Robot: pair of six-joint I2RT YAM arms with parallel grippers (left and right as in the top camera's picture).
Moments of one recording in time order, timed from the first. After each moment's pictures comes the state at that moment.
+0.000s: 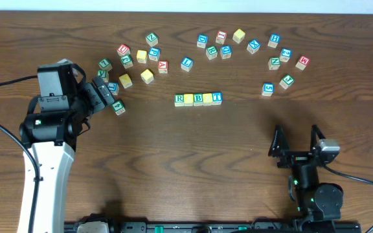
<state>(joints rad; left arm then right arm) 0.08 1.22 1.12 -0.78 -0.01 -0.41 0.10 0.10 0.02 0.12 0.03 0.28</state>
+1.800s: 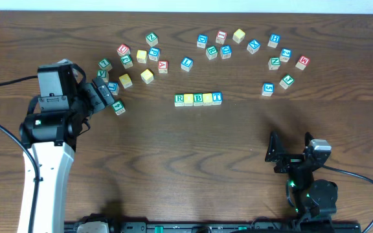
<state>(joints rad) 0.08 1.22 1.12 -0.79 -0.01 -0.41 0.10 0.06 0.01 -0.07 0.02 0.28</state>
